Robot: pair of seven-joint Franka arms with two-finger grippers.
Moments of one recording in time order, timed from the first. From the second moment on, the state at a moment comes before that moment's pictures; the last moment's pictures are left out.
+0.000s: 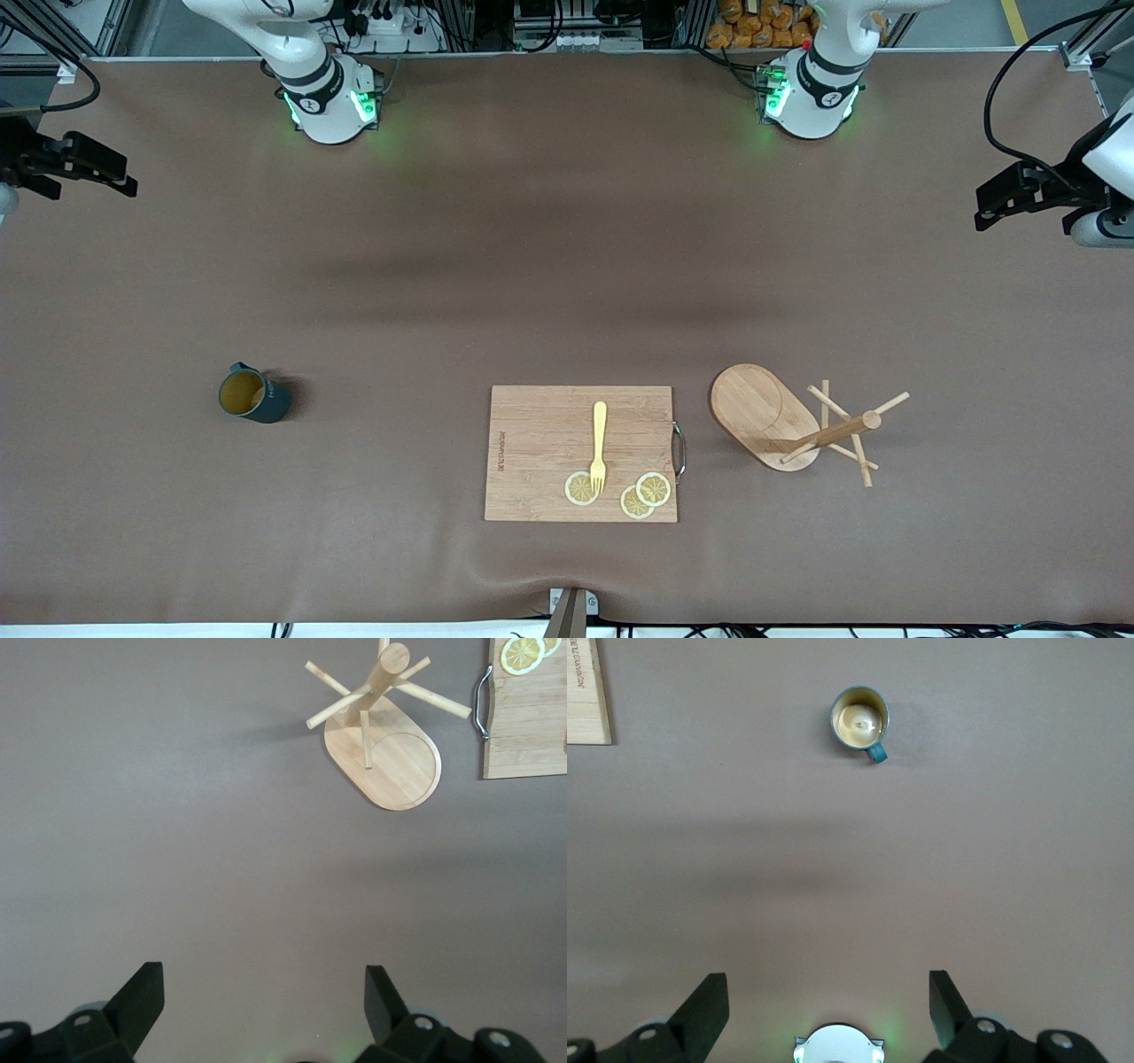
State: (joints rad) left arm -0.03 0.04 -0.03 -1.47 0.04 1.47 0.02; right arm -0.04 -0.10 -0.03 -1.63 0.01 1.41 -0.08
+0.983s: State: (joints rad) left arm -0.03 0.04 -0.03 -1.45 0.04 1.47 0.02; right arm -0.04 -0.09 -0.03 -1.63 0.01 1.41 -0.08
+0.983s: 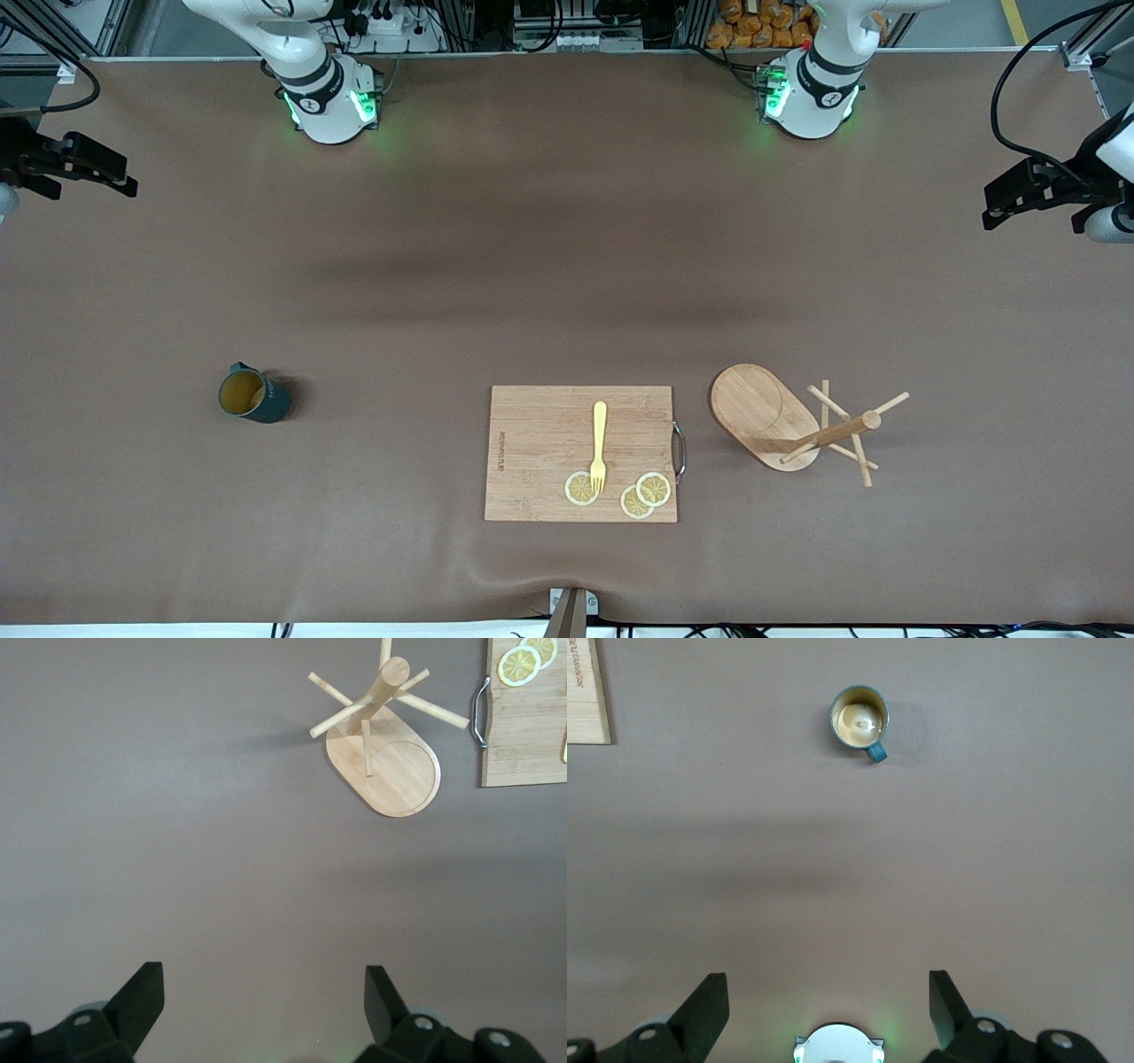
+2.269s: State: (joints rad) left arm -0.03 0.05 -0.03 -1.45 0.04 1.47 0.02; right arm -0.02 0.36 -0.02 -1.63 0.02 1.94 -0.08
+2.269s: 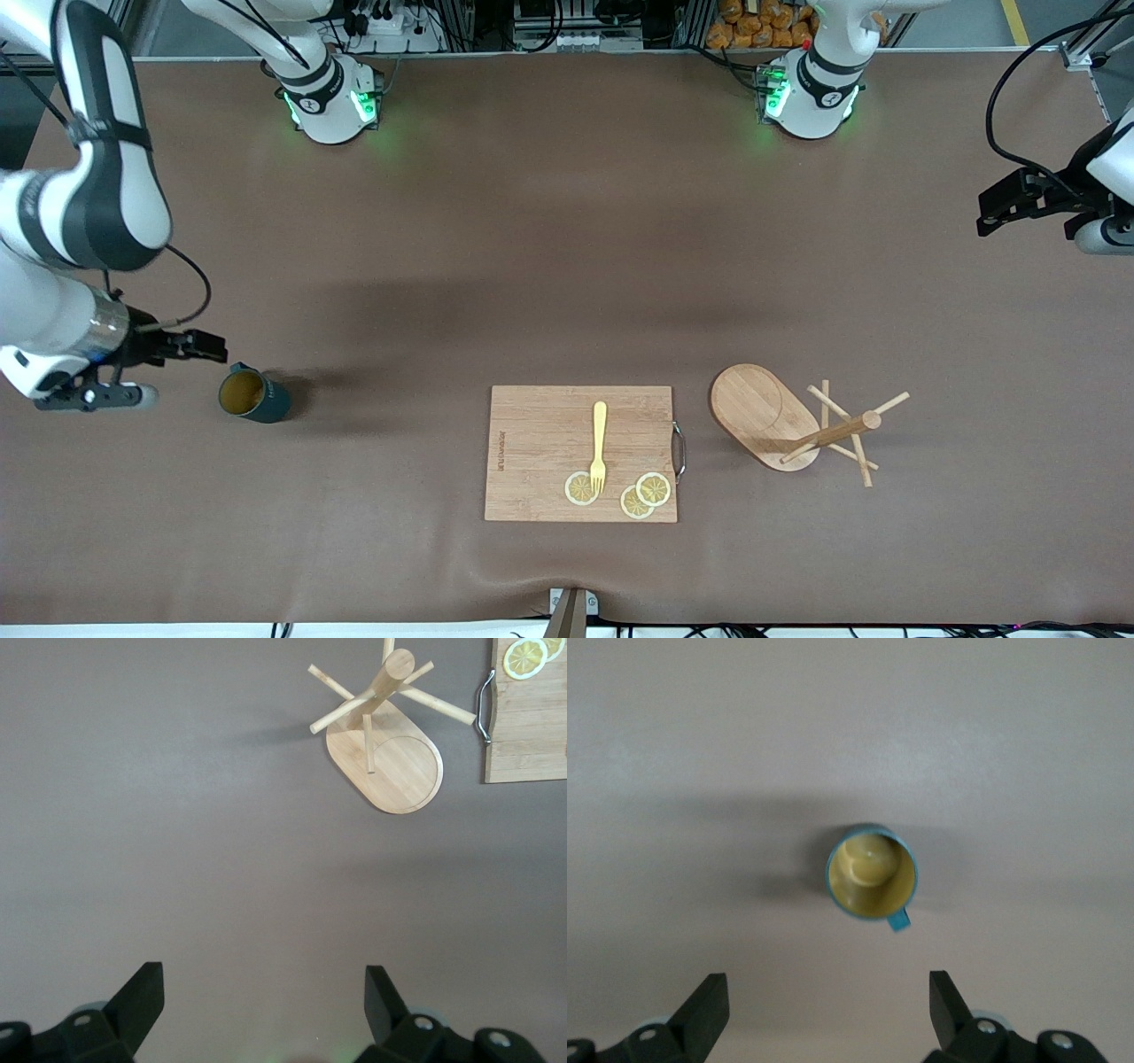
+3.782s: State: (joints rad) left arm -0.03 0.06 -0.03 -1.46 0.04 1.48 0.02; right arm 0.00 0.60 -0.02 -1.65 0.08 2.09 -0.07
